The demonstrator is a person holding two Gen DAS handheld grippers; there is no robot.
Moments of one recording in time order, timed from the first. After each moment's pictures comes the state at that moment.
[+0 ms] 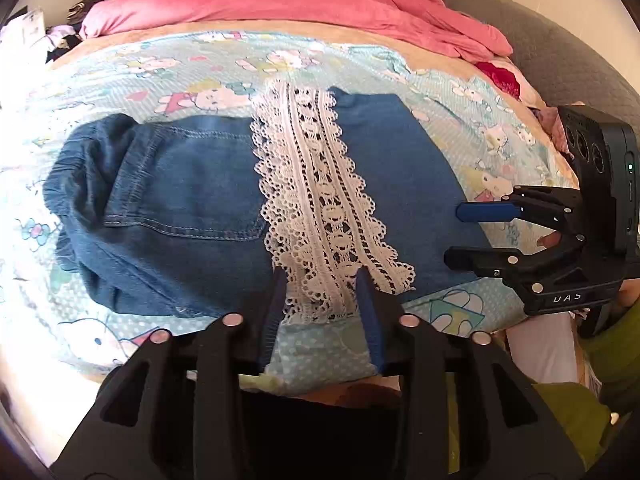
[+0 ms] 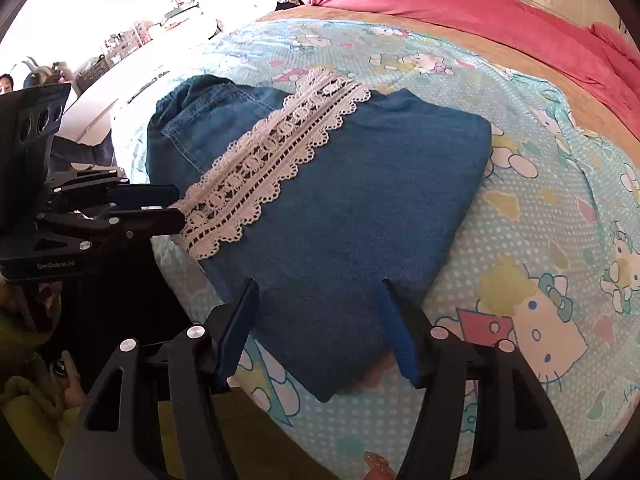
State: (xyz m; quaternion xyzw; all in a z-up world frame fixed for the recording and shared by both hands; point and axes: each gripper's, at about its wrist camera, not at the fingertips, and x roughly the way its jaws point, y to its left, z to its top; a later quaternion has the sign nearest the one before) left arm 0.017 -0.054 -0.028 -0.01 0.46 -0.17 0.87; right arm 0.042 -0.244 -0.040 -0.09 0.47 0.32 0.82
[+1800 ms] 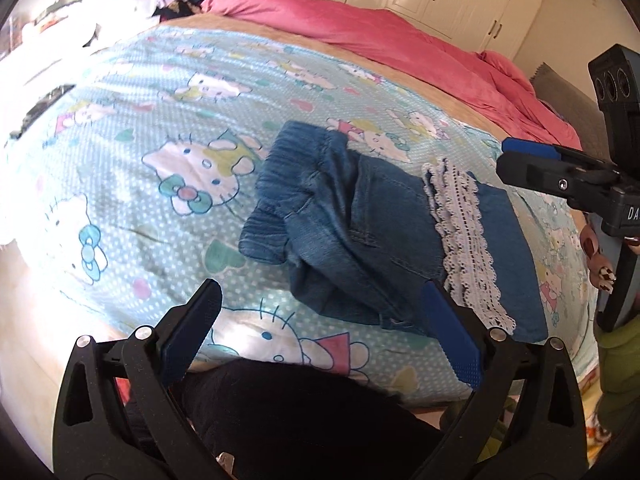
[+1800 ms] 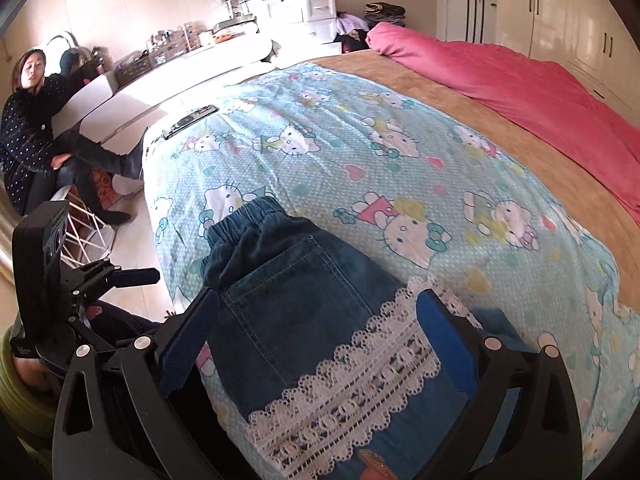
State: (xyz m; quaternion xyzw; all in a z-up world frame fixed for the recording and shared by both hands) left arm 0.008 0.080 -0.015 -0.14 0.43 -0.03 0.89; right arm 0.117 -0.090 0.045 -0.14 0.41 0.39 0.81
